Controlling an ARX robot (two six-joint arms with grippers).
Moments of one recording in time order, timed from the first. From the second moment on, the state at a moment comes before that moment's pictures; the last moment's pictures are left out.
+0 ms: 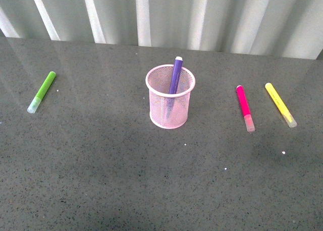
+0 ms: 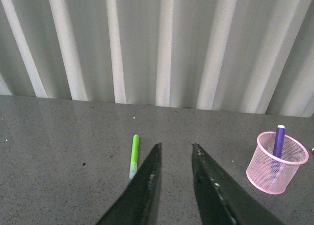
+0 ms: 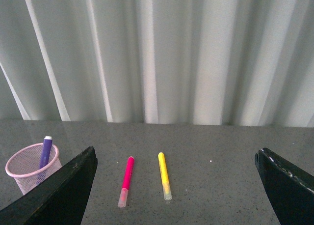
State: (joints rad) left arm 0.00 0.00 0.02 0.00 0.00 0.00; right arm 0.00 0.00 0.02 0.00 0.00 0.00
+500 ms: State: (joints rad) left arm 0.00 0.00 0.02 0.00 0.00 0.00; right arm 0.00 0.00 0.02 0.00 0.00 0.00
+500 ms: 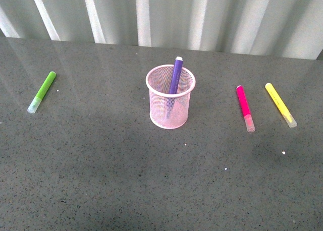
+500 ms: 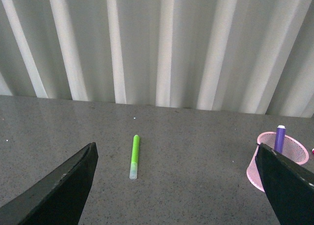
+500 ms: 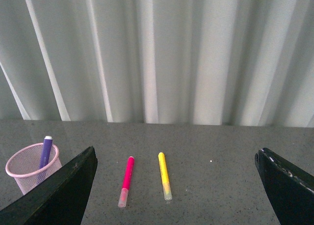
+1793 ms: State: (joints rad) left arm 0.00 0.00 0.02 0.00 0.00 0.00; right arm 0.15 2.11 1.08 0.21 -0.04 0.06
